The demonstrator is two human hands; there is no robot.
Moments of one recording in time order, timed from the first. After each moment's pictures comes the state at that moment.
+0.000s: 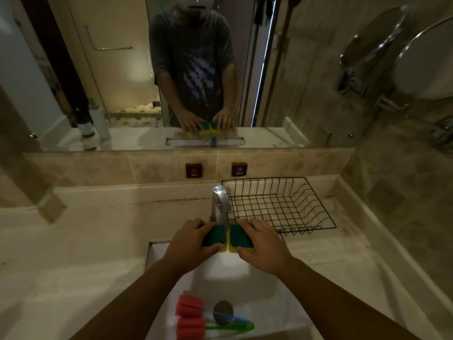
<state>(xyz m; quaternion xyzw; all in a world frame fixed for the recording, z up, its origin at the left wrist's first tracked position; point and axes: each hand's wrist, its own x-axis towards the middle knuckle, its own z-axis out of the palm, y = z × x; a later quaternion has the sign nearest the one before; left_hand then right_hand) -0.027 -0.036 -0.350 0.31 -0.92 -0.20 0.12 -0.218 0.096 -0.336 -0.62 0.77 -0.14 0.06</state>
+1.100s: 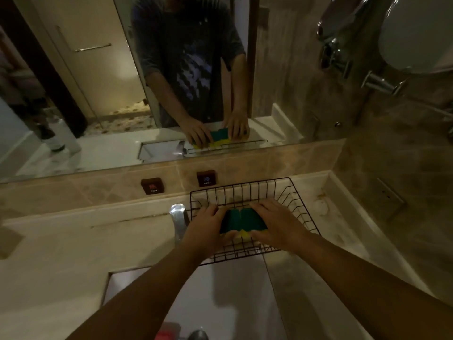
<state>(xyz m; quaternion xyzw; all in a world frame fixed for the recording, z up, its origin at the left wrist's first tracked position) -0.226 -0.048 -0.338 0.30 -0.94 -0.16 0.09 -0.423 0.067 -0.339 -0.65 0.75 -0.11 0.07</state>
